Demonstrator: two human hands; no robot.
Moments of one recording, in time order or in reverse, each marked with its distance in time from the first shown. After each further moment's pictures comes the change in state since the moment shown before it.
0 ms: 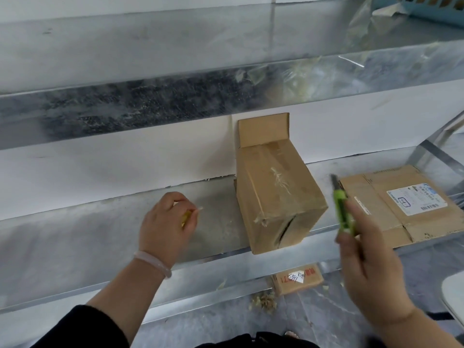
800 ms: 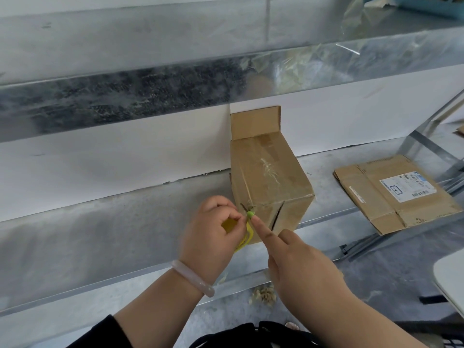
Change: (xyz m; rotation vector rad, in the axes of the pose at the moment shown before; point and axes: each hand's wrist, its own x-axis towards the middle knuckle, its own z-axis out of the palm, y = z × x) left_hand -0.019 0.085 -0.016 -0.515 -0.102 -0.087; right_hand -0.009 -0.081 0.044 -0.480 -0.608 0.009
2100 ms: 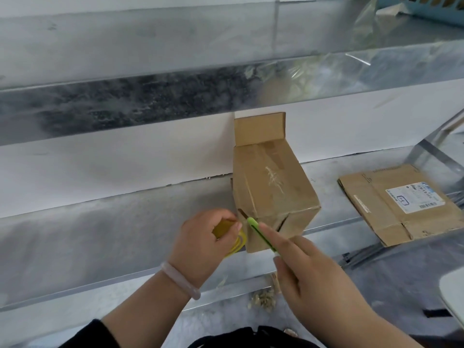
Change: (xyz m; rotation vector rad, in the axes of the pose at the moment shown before) left_hand 0.002 -0.013 -0.010 0.040 -0.090 -0.006; right_hand -0.012 0.019 -0.007 0.219 0.112 -0.194
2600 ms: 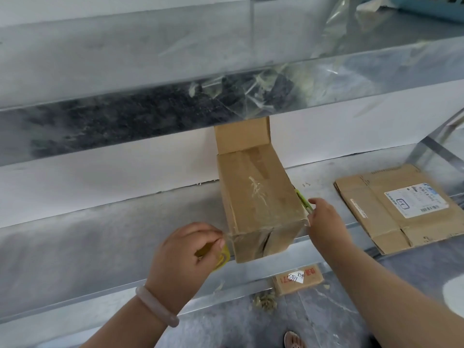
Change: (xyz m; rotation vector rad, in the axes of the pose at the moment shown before) left_hand -0.001 0.005 0.001 0.146 -0.012 0.082; right_hand 0.092 0.171 0.041 0.114 0.094 0.694
